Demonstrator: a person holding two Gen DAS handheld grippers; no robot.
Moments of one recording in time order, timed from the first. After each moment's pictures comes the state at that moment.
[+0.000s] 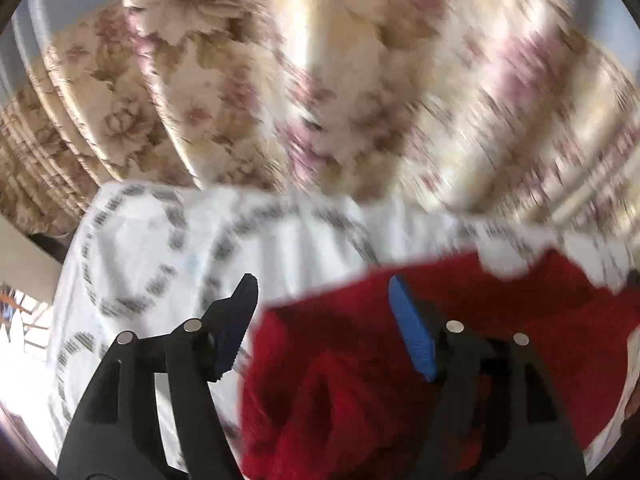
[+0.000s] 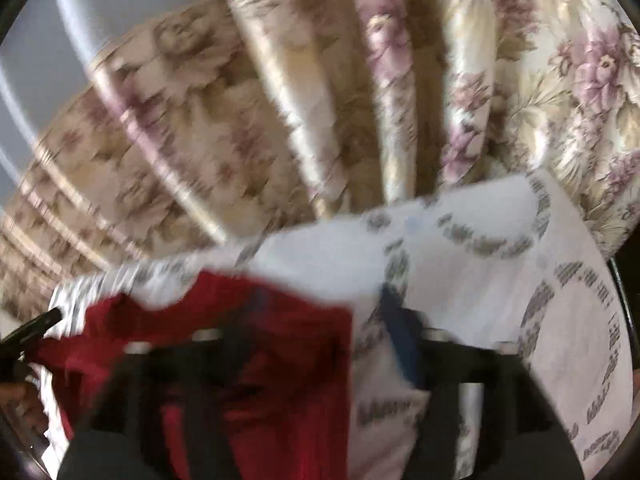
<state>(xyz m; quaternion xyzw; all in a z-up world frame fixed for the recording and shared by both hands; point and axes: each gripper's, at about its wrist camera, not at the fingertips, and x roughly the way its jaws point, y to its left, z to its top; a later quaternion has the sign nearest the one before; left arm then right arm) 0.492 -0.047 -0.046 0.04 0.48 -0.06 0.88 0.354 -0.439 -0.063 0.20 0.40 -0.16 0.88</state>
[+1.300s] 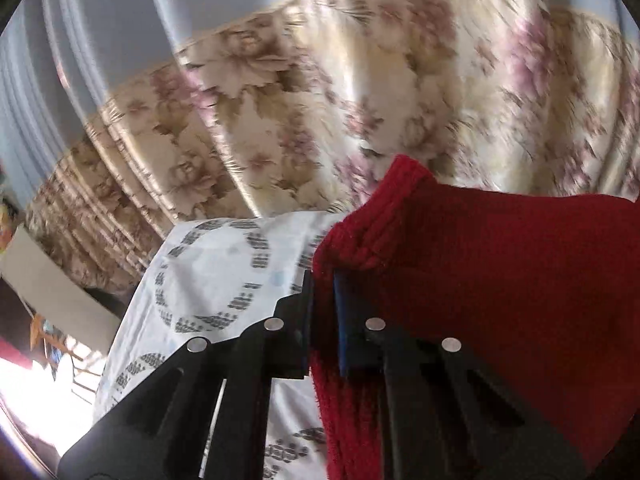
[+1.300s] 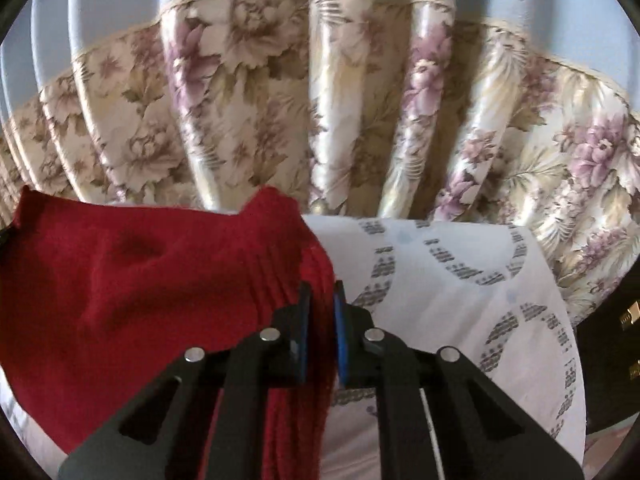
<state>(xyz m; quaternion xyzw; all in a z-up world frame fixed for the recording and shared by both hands) 0.436 -0.018 -0.058 0.13 0.36 0.00 0.92 0.322 -0.395 -0.071 0.04 0.39 -0.15 0.91</state>
